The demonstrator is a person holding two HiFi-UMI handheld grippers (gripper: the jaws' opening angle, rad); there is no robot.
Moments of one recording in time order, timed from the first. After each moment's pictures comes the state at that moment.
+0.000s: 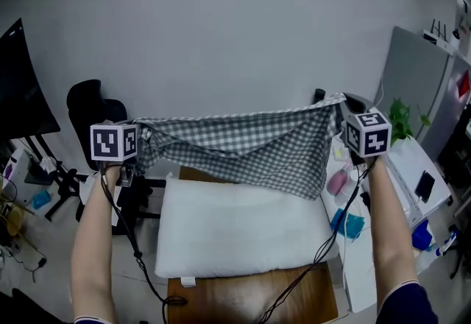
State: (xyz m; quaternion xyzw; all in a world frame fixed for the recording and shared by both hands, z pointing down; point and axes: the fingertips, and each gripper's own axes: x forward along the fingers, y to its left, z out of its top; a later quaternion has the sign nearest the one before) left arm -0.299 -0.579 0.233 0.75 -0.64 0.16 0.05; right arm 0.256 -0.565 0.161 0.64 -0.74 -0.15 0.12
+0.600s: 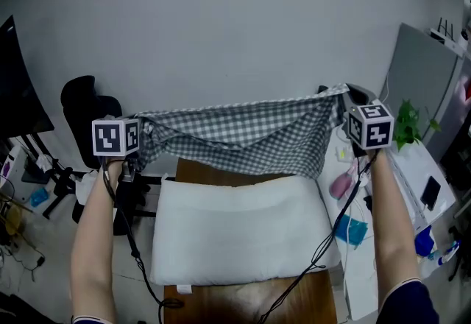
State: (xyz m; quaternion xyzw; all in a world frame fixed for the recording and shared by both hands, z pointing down) left arm -0.288 -0.627 0.248 0.75 -0.64 0.16 0.05; right arm 0.267 -0.615 0.159 0.65 -0.73 -0.16 0.12
